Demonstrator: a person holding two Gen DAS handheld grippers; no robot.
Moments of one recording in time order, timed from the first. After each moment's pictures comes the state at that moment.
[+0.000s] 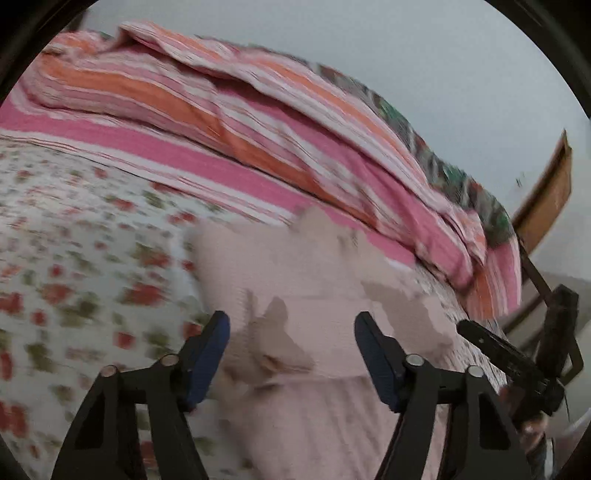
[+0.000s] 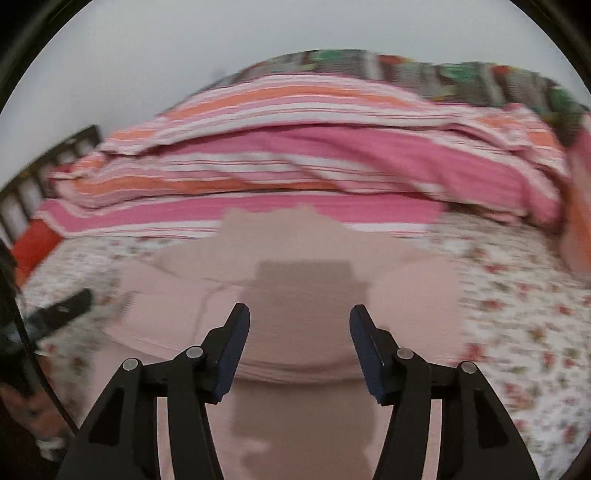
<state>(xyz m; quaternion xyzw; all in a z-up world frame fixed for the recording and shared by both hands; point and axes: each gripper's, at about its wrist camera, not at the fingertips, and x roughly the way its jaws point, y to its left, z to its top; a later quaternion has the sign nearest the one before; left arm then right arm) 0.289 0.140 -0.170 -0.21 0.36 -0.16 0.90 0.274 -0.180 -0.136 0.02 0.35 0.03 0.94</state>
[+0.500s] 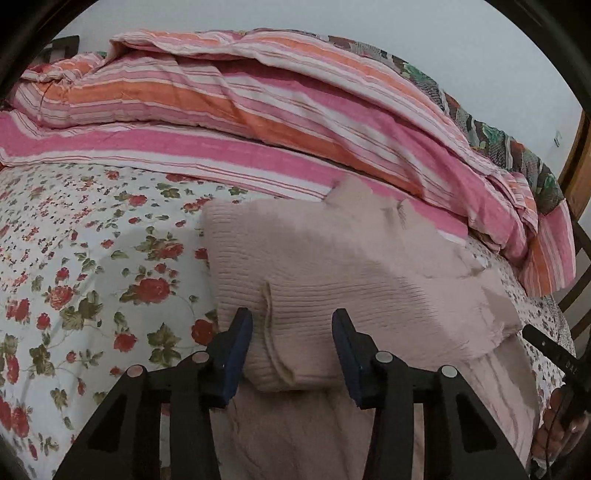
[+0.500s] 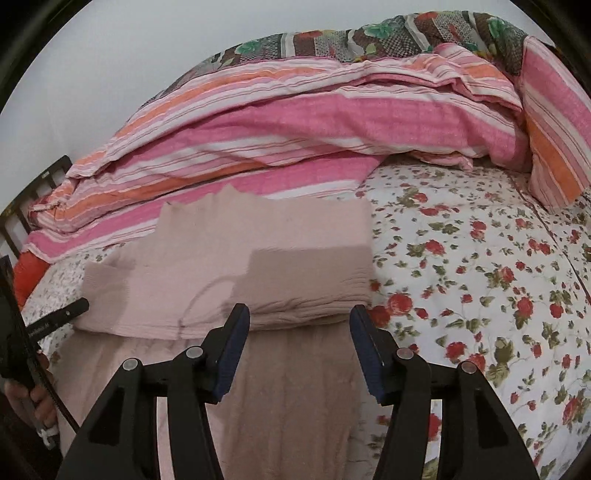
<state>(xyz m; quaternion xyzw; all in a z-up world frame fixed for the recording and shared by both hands) 0.306 0.114 -0.190 -0.13 0.39 -0.08 0.91 0.265 -0.252 -0.174 0.10 0.37 0.02 0.92</state>
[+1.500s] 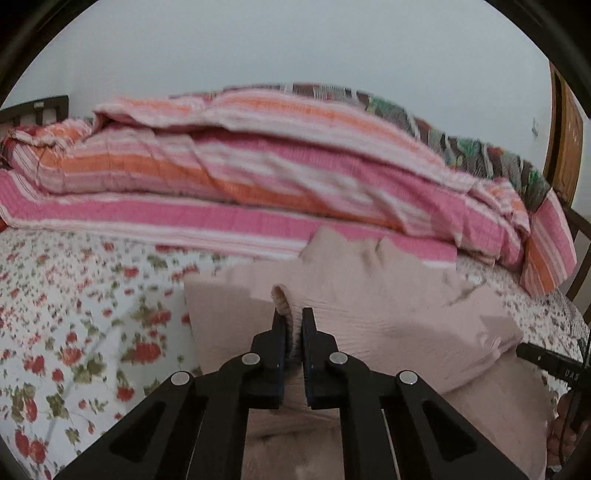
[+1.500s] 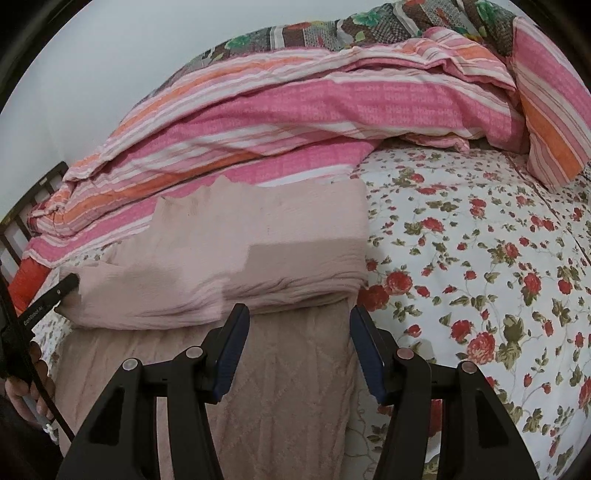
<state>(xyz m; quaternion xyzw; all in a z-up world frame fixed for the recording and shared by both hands) 0.297 0.093 -0.156 -0.08 0.28 -0.07 0.95 0.259 -0.257 -0.179 0.11 0.36 0.02 0.93</state>
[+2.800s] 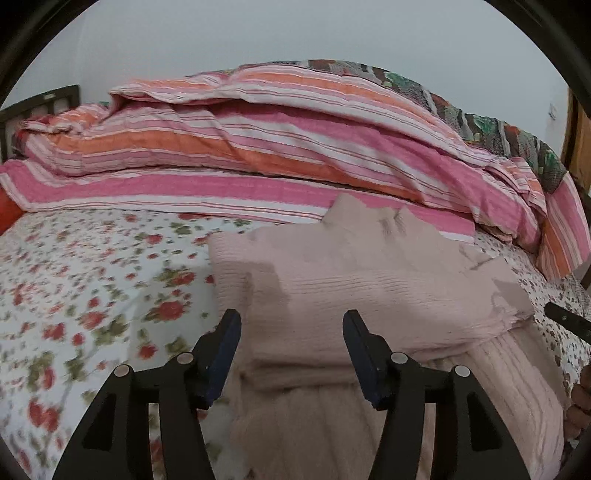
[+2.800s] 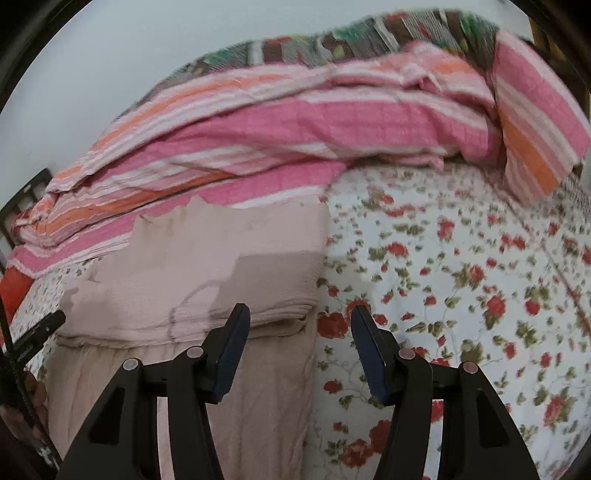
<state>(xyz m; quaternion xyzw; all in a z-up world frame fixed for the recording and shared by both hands) 0.275 0.096 -0.165 -0.06 0.34 -0.04 0.94 0.254 -0.270 -0.159 0.09 0.35 -0.02 0.93</state>
